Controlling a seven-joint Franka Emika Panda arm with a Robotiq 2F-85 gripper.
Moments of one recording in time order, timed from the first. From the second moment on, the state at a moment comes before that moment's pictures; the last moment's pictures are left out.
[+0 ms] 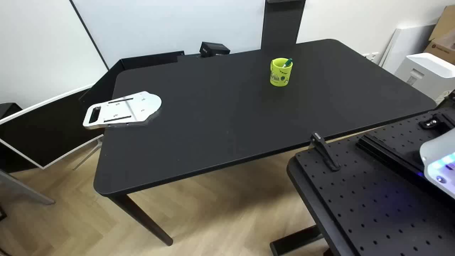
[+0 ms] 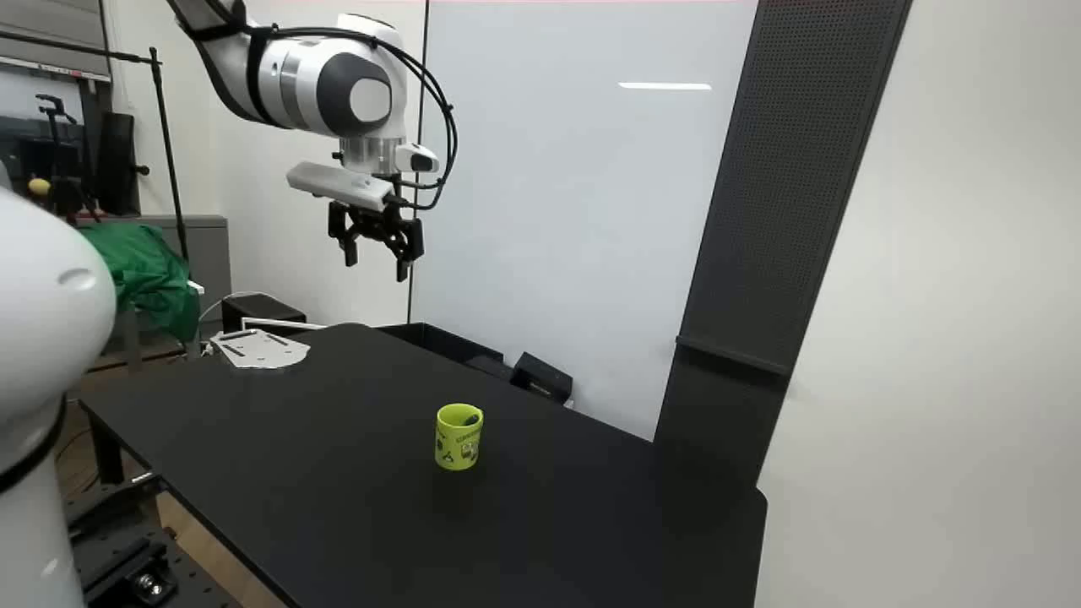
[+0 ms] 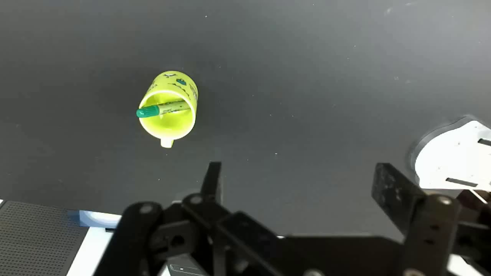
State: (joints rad) arm 0.20 -0.19 0.15 -2.46 0.16 2.51 -0.01
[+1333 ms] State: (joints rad) arm 0.14 0.03 0.08 -2.15 0.00 2.24 -0.48
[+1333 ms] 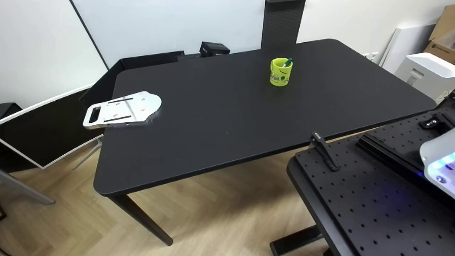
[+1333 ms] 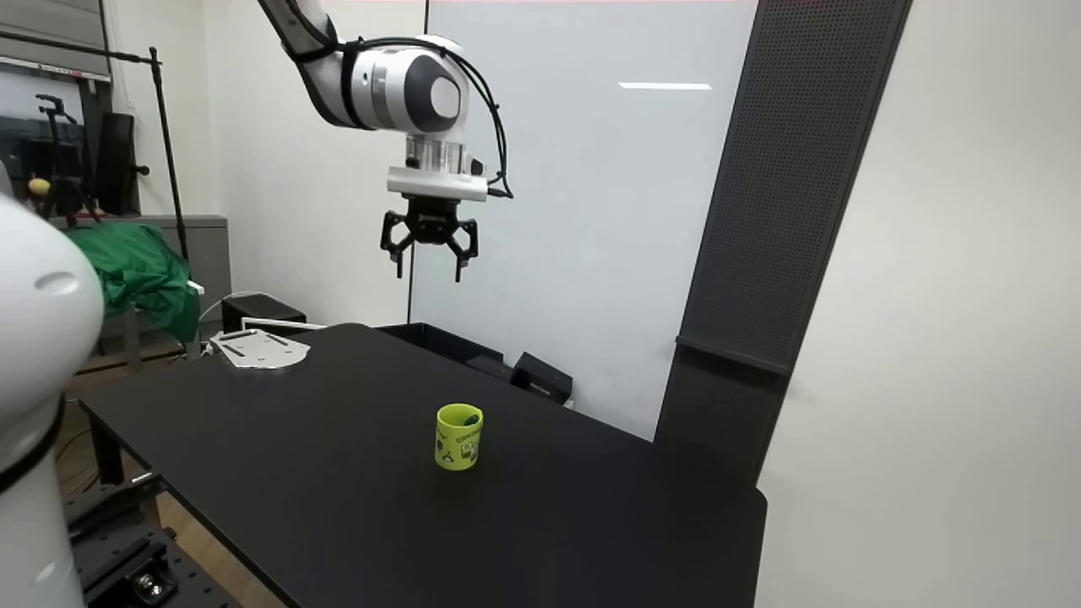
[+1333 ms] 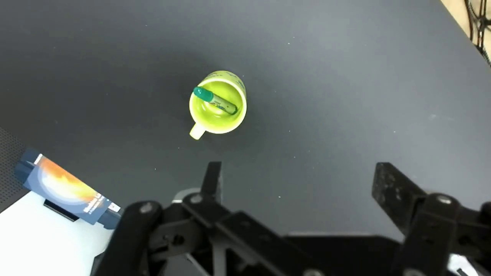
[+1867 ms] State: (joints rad) arm 0.14 0.26 0.12 -1.87 -0.22 2.08 -0.54
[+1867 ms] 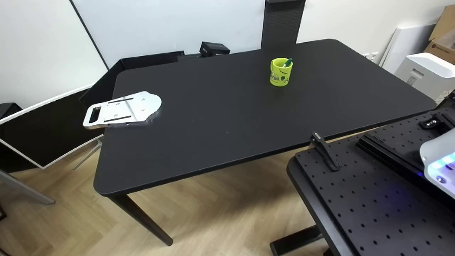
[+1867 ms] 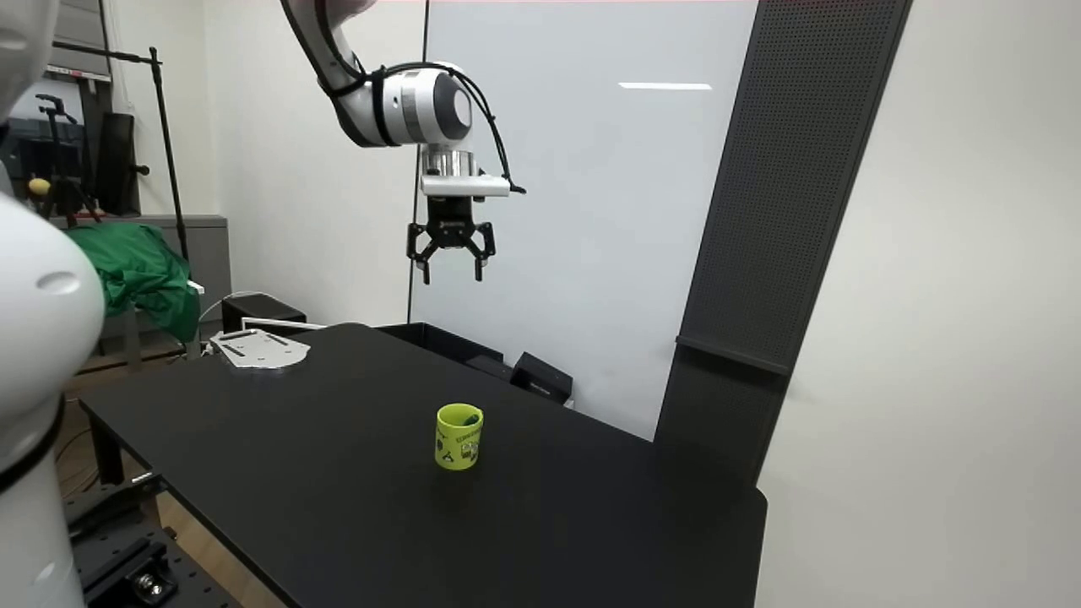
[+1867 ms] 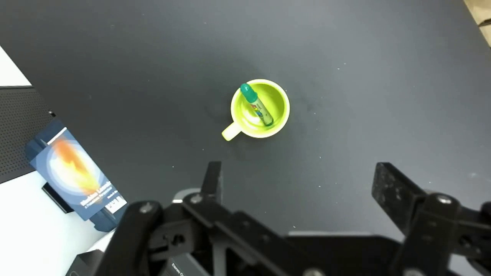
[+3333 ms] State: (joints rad) arm 0.15 0.66 0.10 -1.46 -0.39 1.82 -0.58
